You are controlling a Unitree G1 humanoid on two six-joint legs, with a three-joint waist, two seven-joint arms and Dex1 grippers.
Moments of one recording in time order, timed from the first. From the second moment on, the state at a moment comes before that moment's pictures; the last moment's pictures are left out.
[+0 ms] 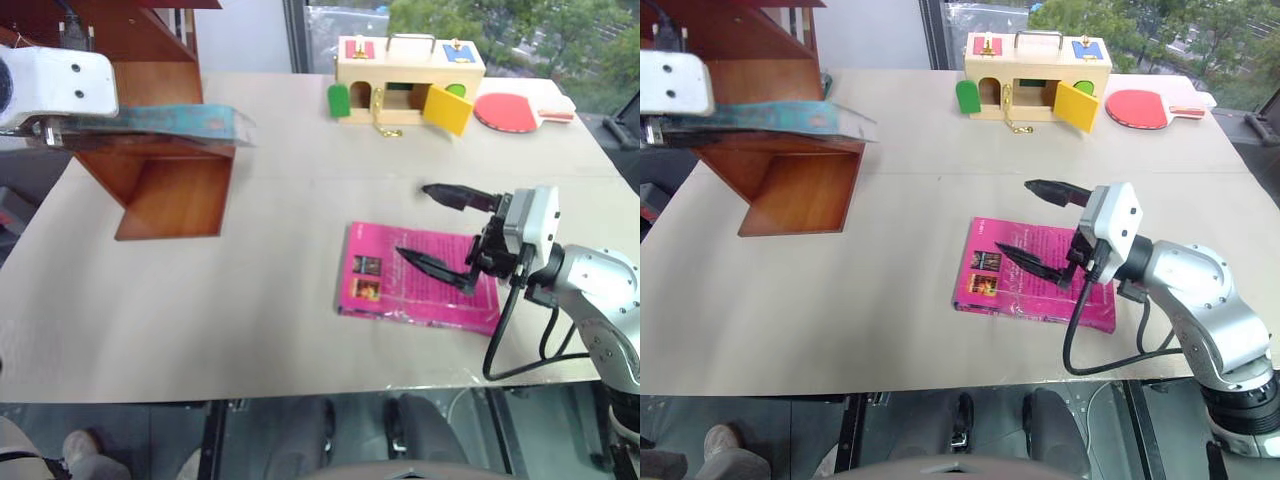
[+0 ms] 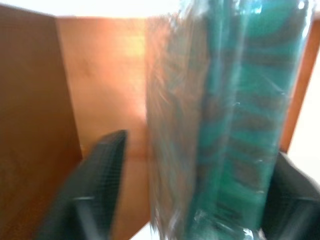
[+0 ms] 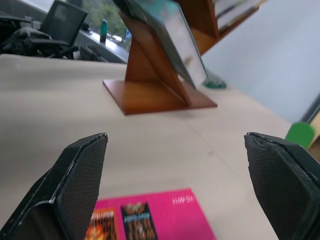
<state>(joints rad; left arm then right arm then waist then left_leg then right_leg) -1.10 1.30 -0.14 0.38 0.24 -0.03 -1.40 -0.30 -0.64 -0.02 -0.58 0.58 0.35 0.76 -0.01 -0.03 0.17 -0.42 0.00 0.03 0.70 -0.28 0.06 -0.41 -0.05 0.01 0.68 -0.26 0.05</state>
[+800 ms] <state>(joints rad) -0.14 0.46 0.08 -0.49 -0.47 0.65 -0.62 0.06 -0.73 -0.17 -0.54 0.46 0.53 0.59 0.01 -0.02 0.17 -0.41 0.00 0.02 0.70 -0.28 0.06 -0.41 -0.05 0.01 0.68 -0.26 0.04</state>
